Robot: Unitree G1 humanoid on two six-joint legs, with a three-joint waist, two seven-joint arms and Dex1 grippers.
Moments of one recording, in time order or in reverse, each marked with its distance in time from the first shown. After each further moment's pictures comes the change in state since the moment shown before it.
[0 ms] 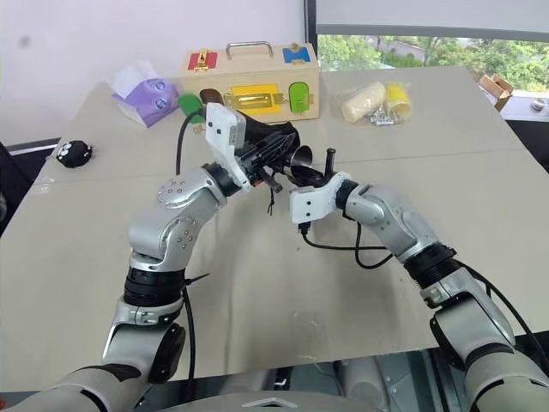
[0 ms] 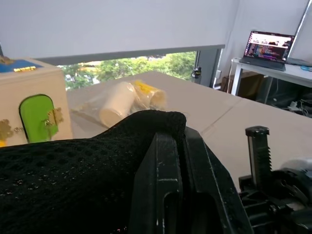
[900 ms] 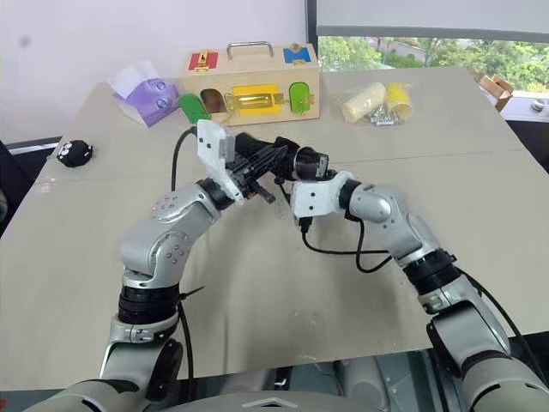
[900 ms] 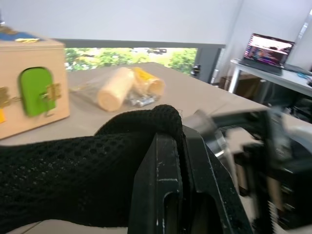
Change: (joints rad) left arm 0.094 -0.023 0.056 -0.066 -0.066 0.052 0.056; right arm 0.075 0.023 -0.080 -0.132 0.150 0.139 0.201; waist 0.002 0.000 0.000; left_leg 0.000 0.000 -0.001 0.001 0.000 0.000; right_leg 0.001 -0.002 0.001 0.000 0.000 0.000
